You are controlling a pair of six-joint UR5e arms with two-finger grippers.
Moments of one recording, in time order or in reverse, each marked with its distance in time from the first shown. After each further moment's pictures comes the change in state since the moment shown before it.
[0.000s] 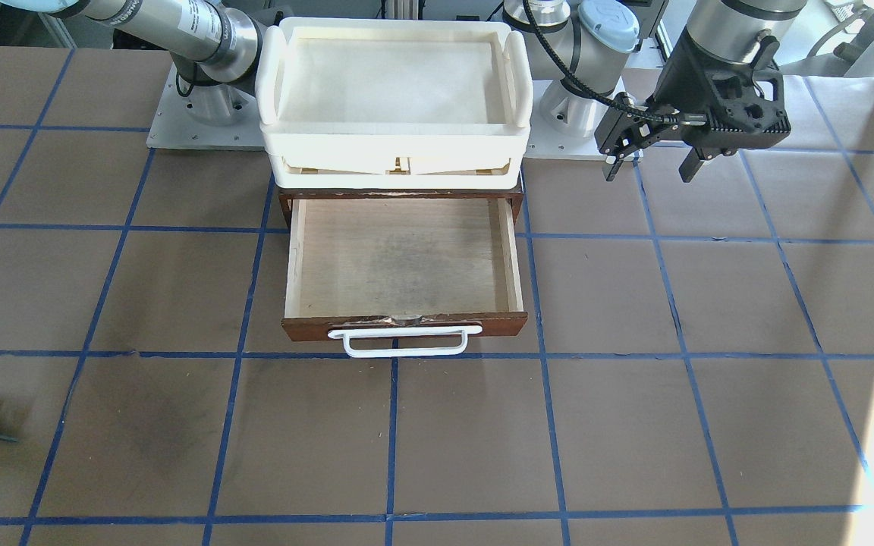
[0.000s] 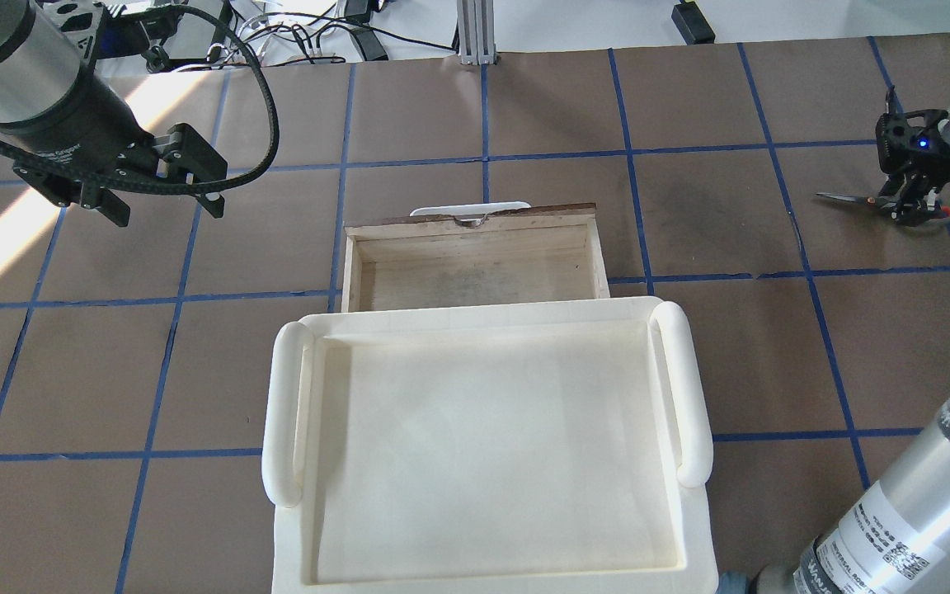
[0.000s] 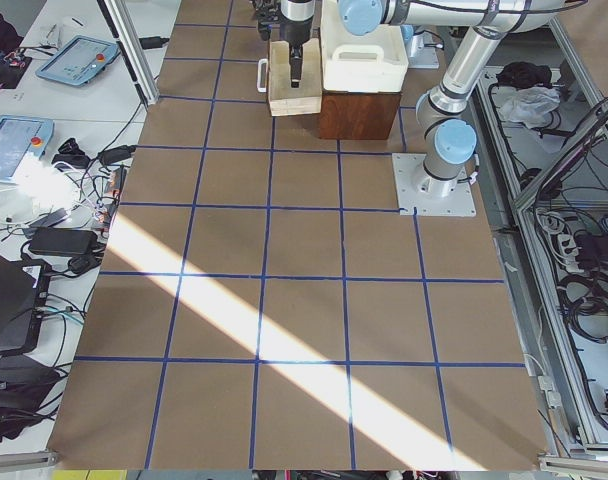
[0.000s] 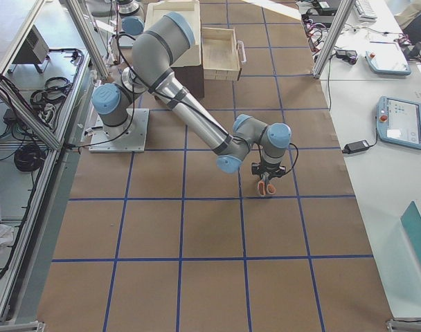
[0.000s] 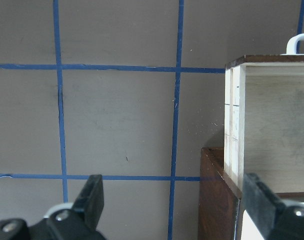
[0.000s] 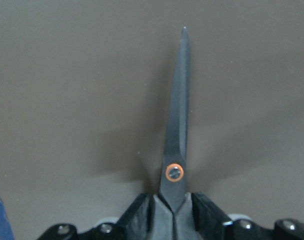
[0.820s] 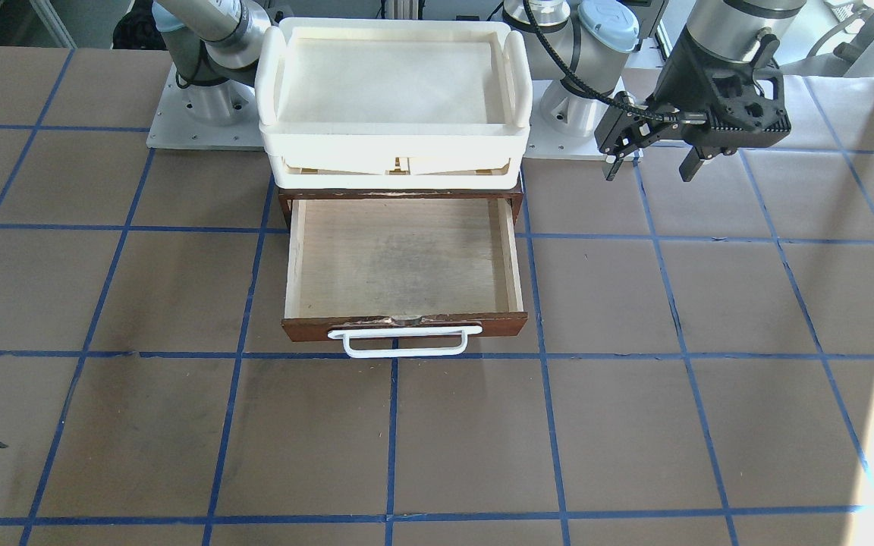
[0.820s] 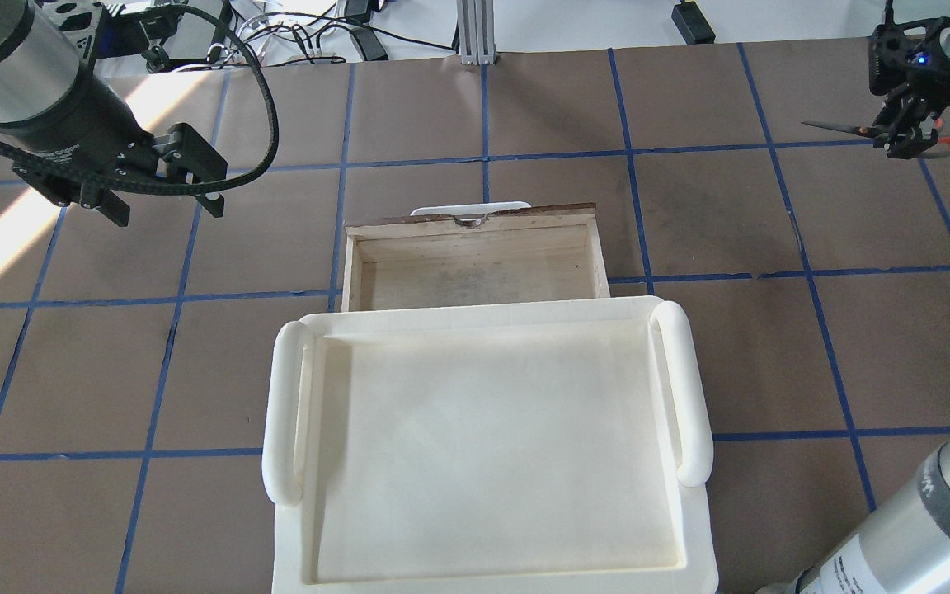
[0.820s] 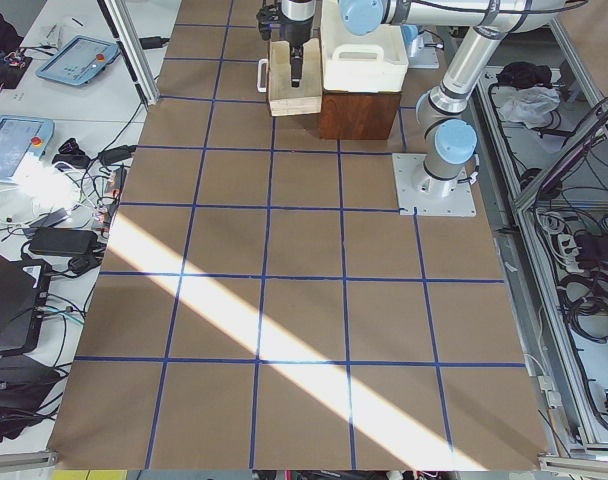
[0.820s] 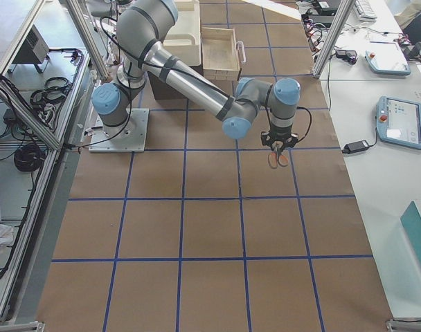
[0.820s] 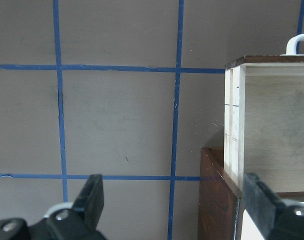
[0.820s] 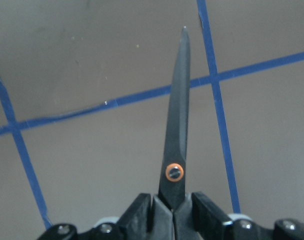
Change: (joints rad) left arm 0.000 0.001 0.000 0.000 -0.001 0.000; right arm 0.149 -0.205 -0.046 0.177 0.011 0.199
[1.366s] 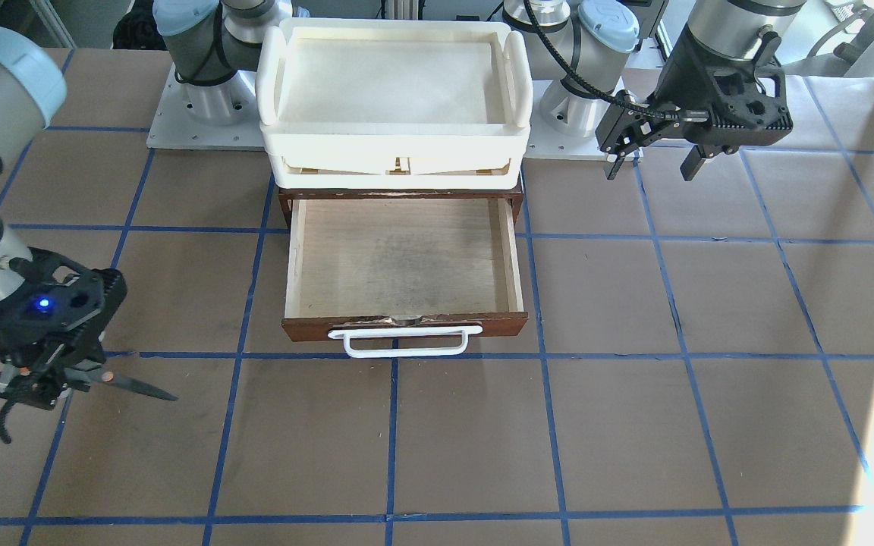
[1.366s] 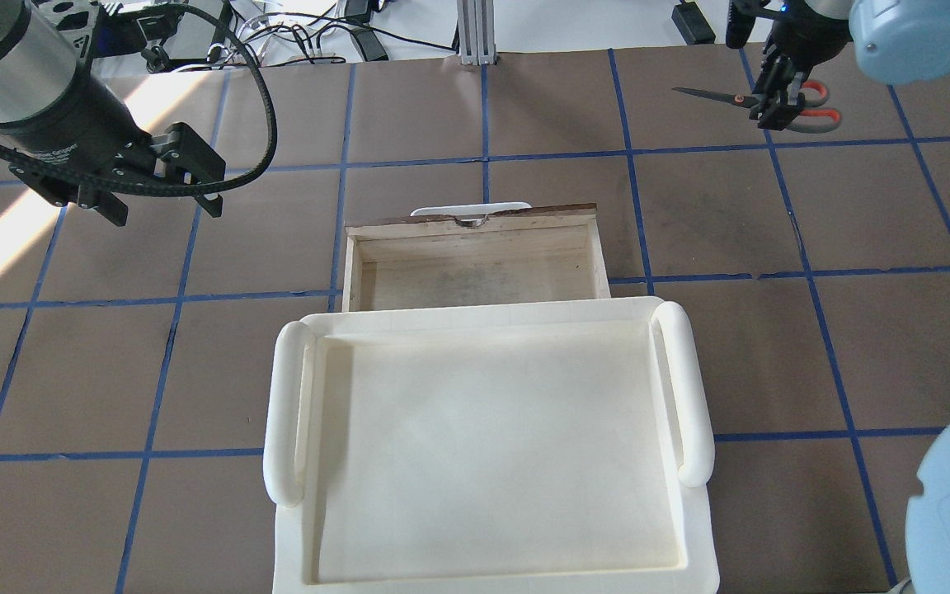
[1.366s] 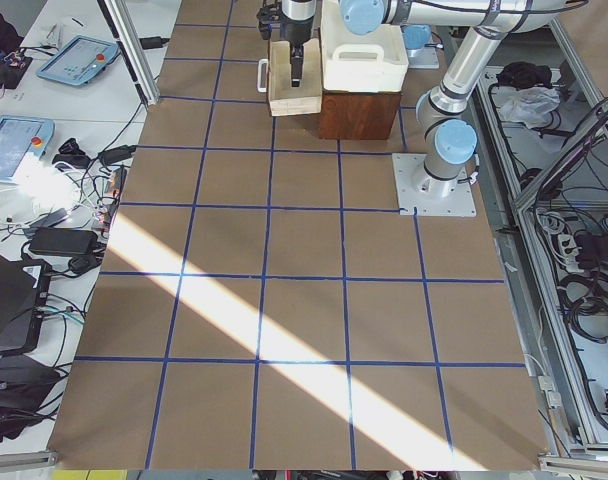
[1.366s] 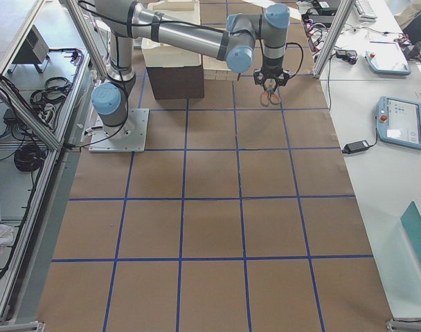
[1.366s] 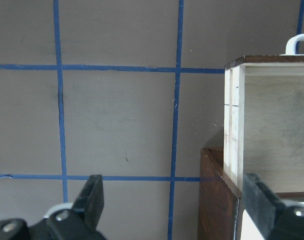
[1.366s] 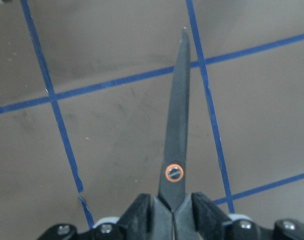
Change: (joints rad) left arm 0.001 0.003 0.001 0.001 0.001 0.000; right arm 0.323 -0.161 0.004 0.156 -0.015 0.316
